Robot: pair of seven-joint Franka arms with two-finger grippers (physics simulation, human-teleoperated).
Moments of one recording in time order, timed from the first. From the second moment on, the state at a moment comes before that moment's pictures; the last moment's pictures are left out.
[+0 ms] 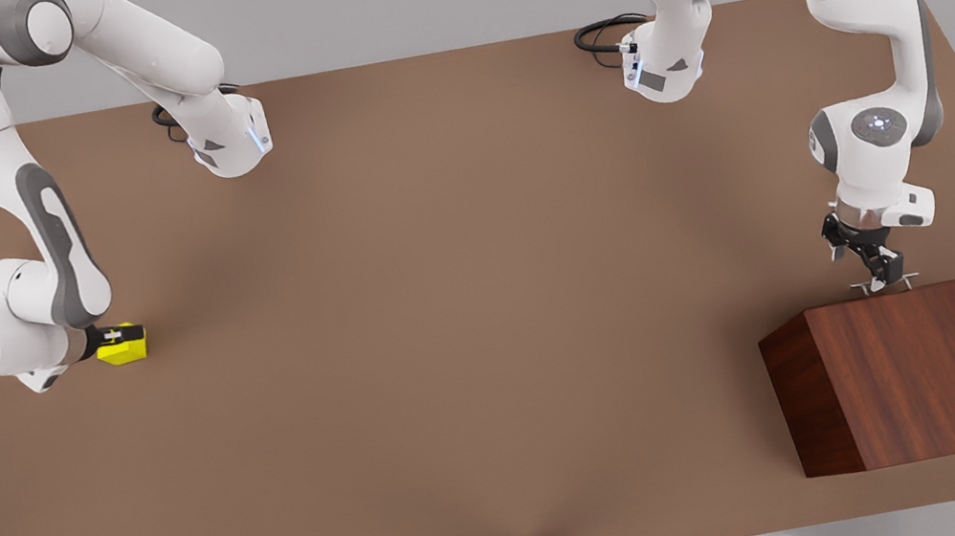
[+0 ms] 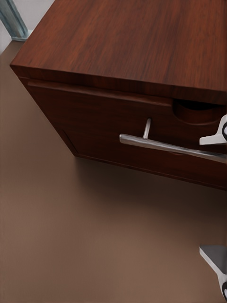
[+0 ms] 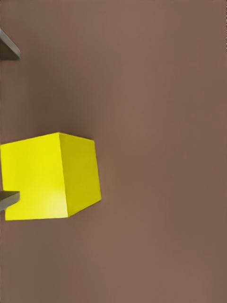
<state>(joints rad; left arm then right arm) -0.05 0.24 0.31 -2.31 0.32 2.98 -1.91 -0.54 0.35 0.18 -2.11 -0.15 2.12 -0.22</state>
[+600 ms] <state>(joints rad) -0.03 0.22 0.31 -2.32 0.37 2.94 -1.92 -0.60 0.36 0.21 -2.14 -0.23 2.18 -0.14</state>
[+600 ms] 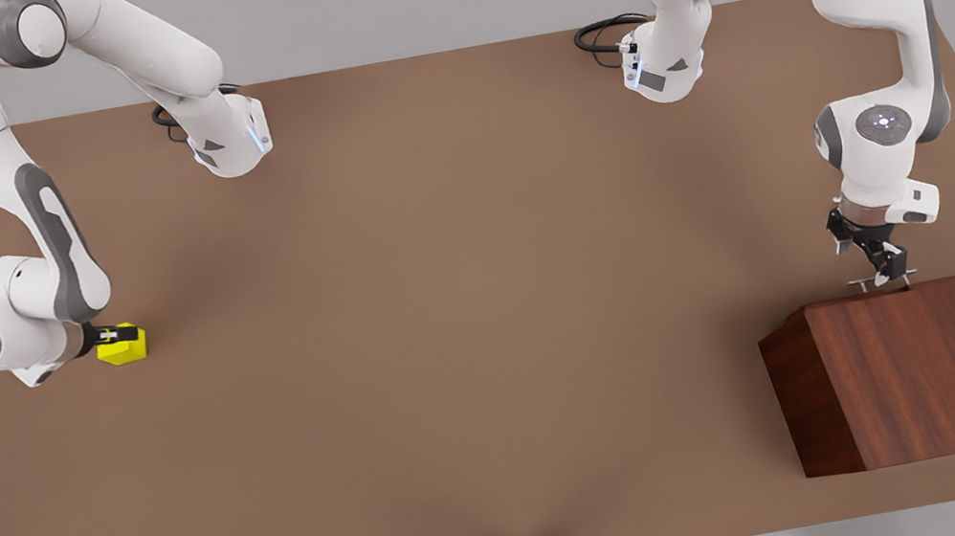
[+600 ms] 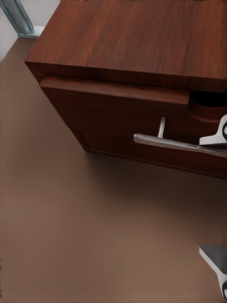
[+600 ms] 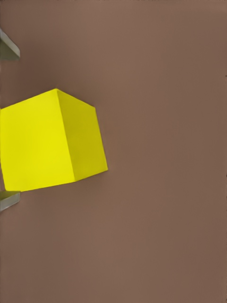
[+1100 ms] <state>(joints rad) -0.03 0.20 0.31 -2.32 0.42 2.85 -1.92 -0.64 0.38 0.21 -2.17 -0.25 2.25 -0.18</state>
